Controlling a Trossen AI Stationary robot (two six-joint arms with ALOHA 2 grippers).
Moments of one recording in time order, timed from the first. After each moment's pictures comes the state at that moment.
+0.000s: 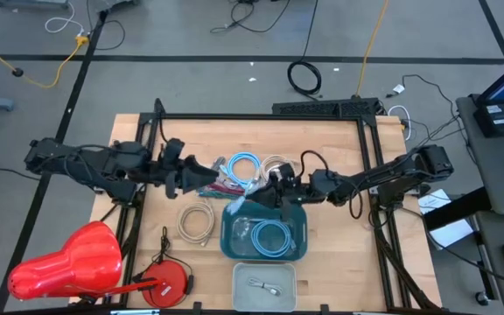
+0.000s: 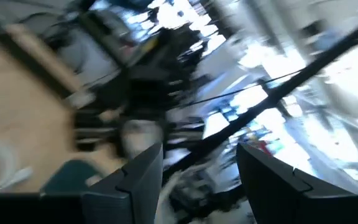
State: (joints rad) left arm -0.19 0.95 0.95 0.02 -0.12 -0.86; right arm 0.18 1.53 0.88 0.84 0.04 0.75
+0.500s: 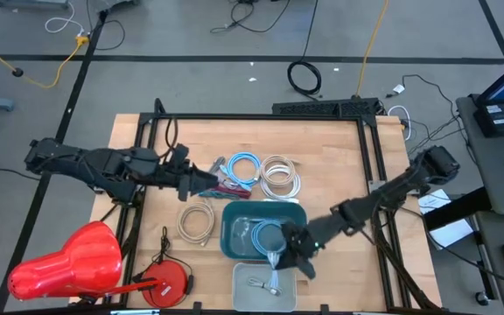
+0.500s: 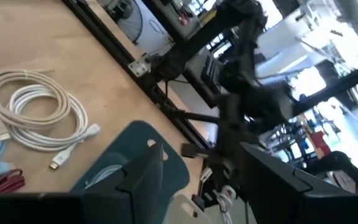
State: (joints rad) left arm -0.19 0.96 0.94 -0.20 -0.18 -0.92; right arm 0.51 1.49 0.97 0.13 -0.09 0.88
